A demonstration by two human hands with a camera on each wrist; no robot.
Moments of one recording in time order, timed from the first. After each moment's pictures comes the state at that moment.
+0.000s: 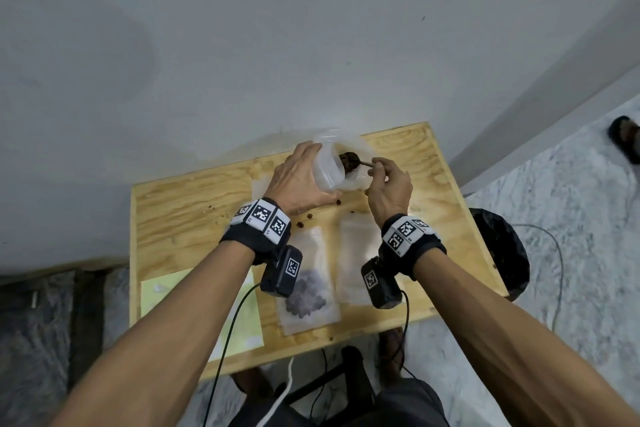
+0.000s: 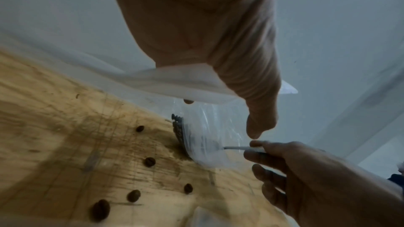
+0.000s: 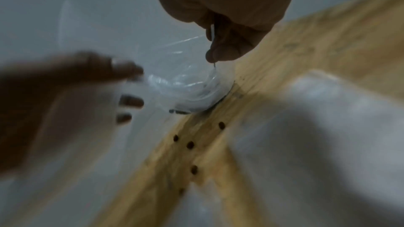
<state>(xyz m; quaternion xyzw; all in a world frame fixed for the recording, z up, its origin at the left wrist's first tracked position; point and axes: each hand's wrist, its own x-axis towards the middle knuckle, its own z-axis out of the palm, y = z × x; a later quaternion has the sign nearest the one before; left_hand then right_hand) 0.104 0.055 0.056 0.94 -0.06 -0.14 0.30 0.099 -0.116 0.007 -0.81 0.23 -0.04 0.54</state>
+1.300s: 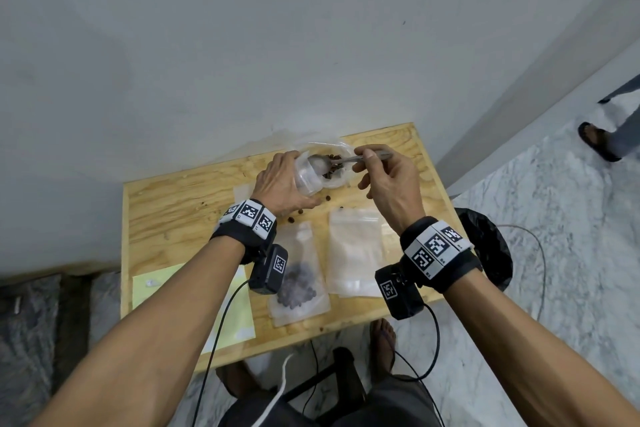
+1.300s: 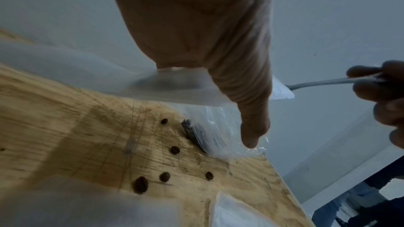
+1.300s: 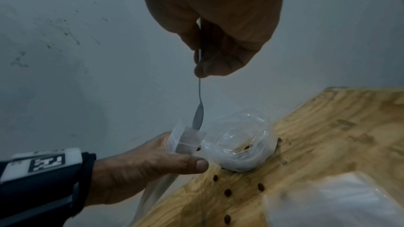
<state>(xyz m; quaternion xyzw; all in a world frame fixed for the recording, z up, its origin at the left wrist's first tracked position) 0.093 0.067 0.035 0.95 -0.03 -0.14 0.27 0.061 -0.130 0.095 -0.76 0.09 -0.02 0.64</state>
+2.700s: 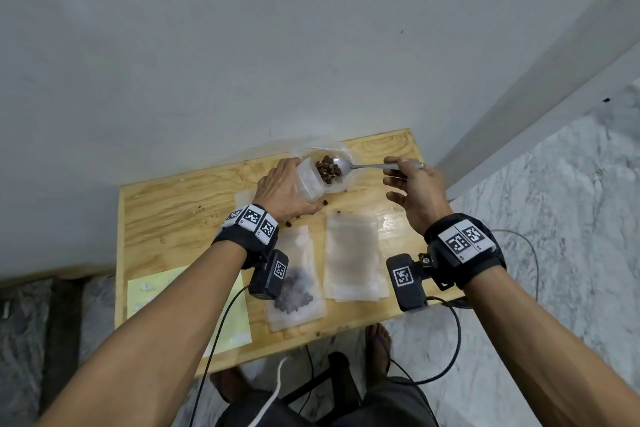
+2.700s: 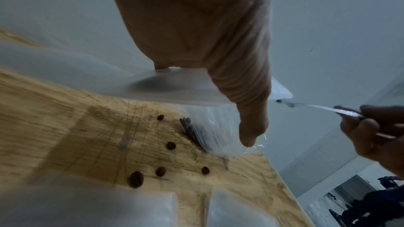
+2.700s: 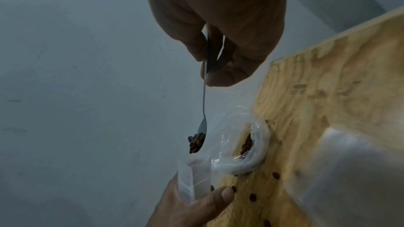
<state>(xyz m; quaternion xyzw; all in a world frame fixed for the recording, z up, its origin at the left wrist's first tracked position) 0.092 0.061 0.035 0.95 -0.03 -0.15 0.26 0.074 -0.173 0.090 -0.62 0.27 0.07 0.73</state>
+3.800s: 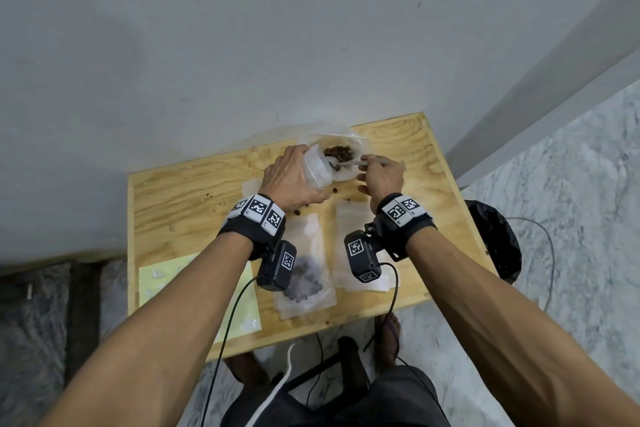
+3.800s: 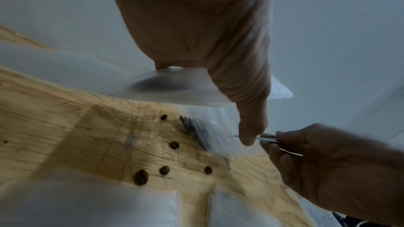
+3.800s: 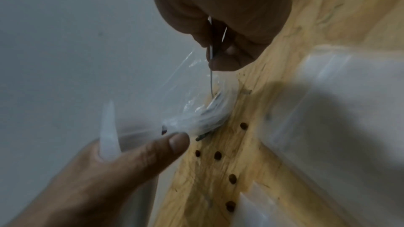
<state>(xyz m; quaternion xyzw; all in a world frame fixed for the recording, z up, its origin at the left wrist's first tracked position) 0.091 0.064 0.032 0.95 -0.04 -0.14 0.27 0.103 -0.111 0.018 -0.69 0.36 0.06 0.63</state>
